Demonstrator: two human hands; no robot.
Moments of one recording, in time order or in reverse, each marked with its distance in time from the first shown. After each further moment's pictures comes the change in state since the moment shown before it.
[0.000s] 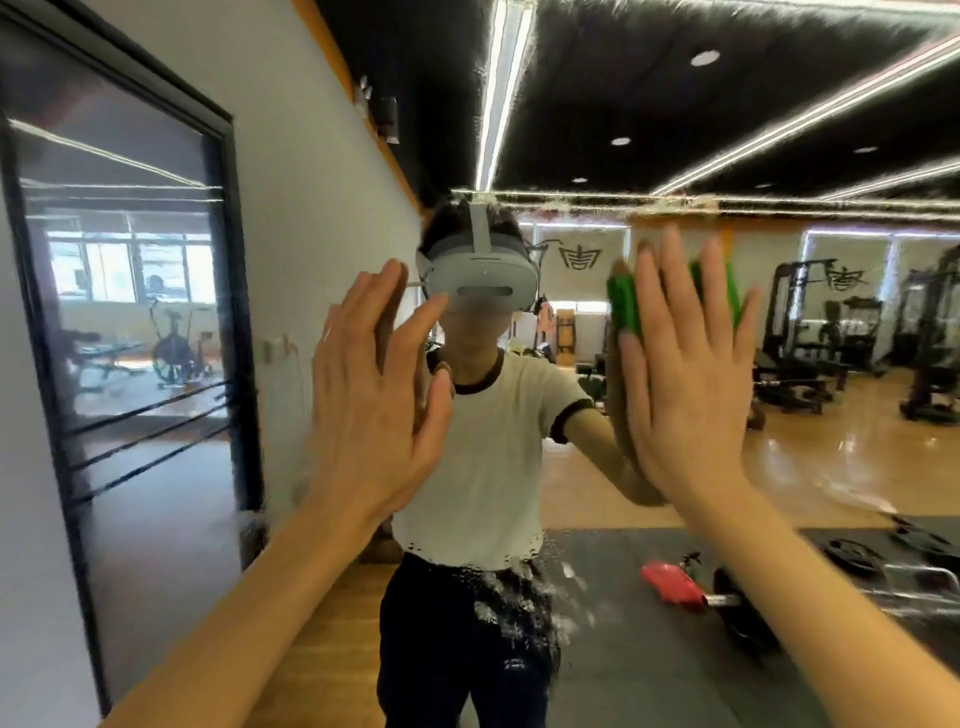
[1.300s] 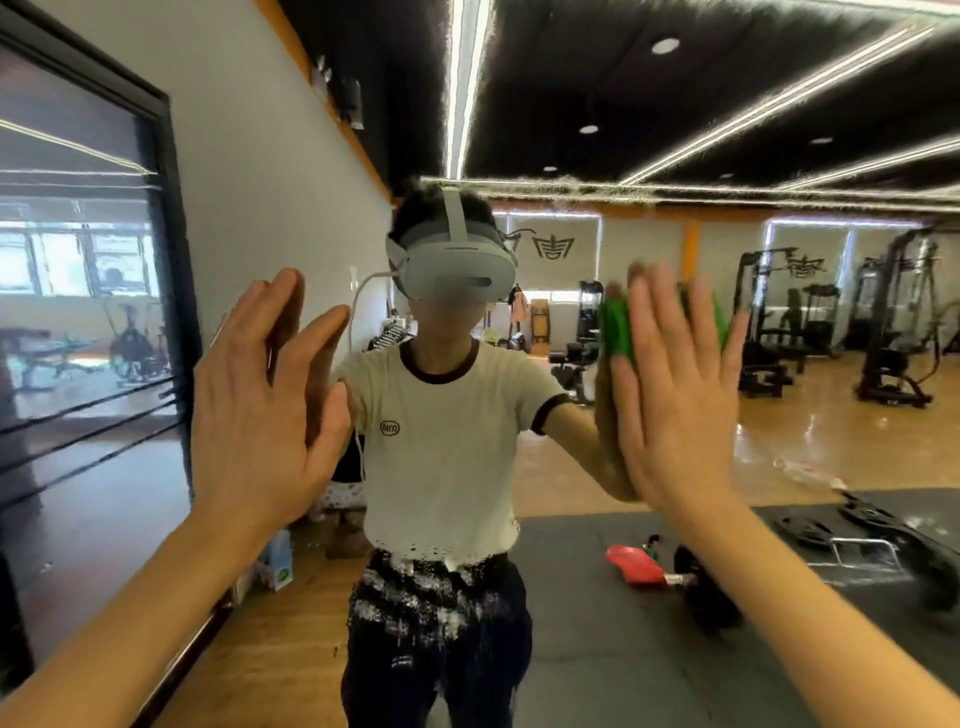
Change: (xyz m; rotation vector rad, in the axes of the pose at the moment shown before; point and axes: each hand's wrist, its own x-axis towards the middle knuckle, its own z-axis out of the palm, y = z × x) left_hand -0.013 0.014 0.017 0.101 -0.078 0.040; right_hand -0.036 0.080 -0.022 -0.024 -0.057 0.021
